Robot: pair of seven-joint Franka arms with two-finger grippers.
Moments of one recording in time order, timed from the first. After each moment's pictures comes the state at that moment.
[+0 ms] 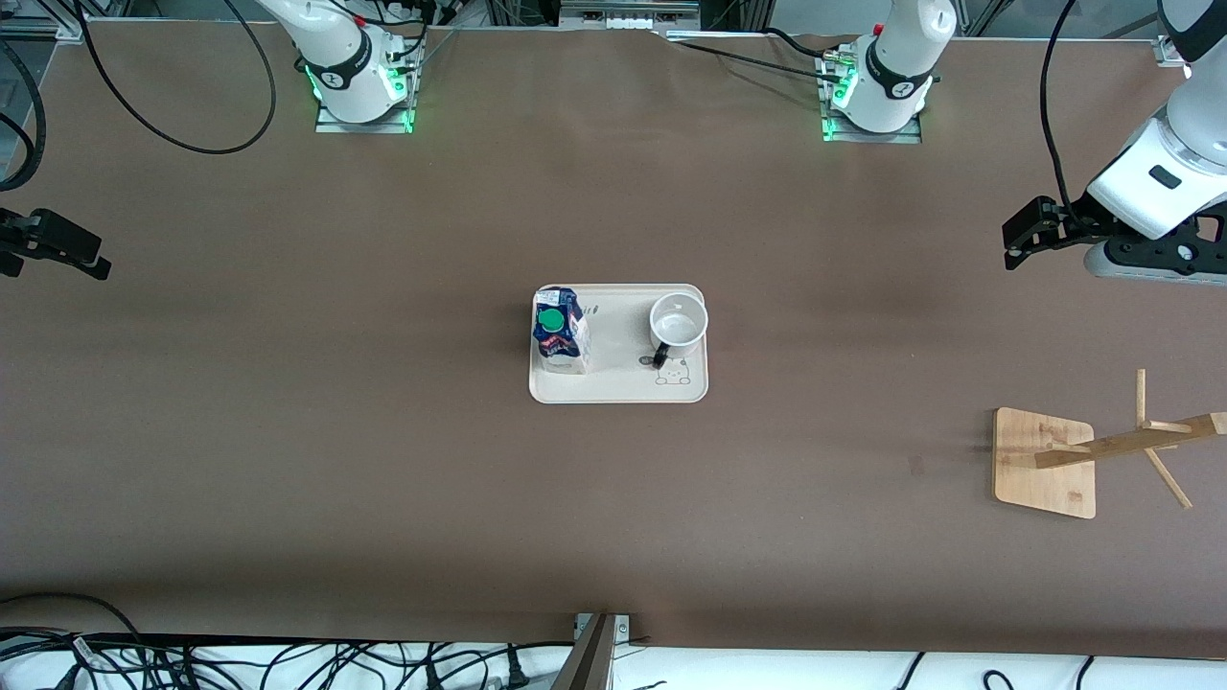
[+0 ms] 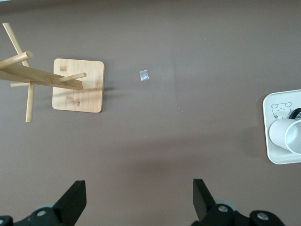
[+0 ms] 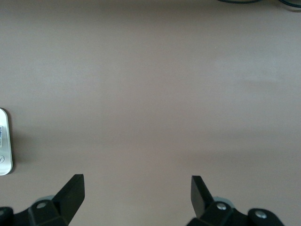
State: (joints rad) left arm -0.11 0.00 0.02 -1.66 0.05 1.71 0.01; right arm -0.02 0.10 -0.07 -1.51 -0.01 1.66 -0.08
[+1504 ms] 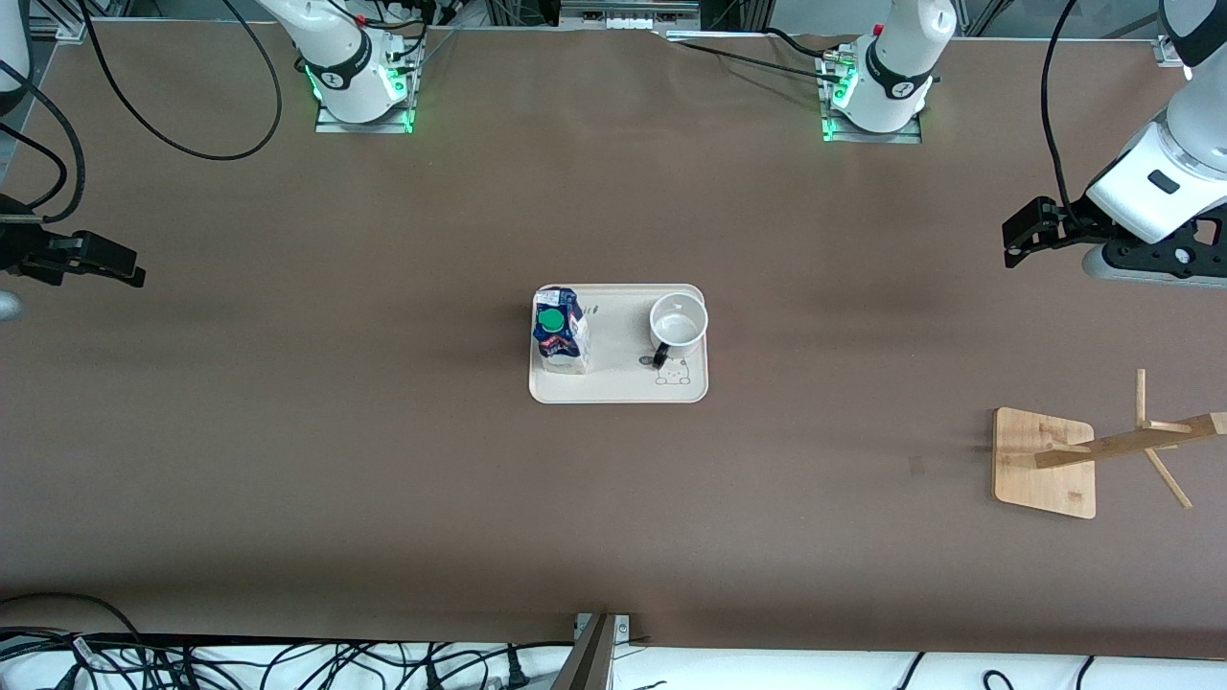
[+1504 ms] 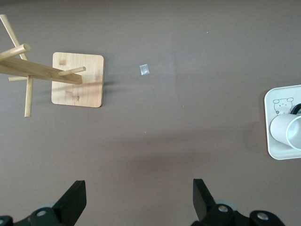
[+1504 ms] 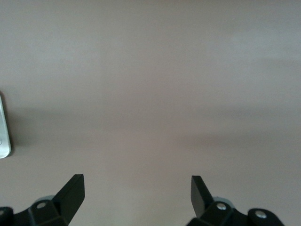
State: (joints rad) left arm -0.11 0.01 0.02 -1.65 0.05 1.68 0.01; right arm -0.02 0.16 -0.06 -1.51 0.01 1.59 -0.08
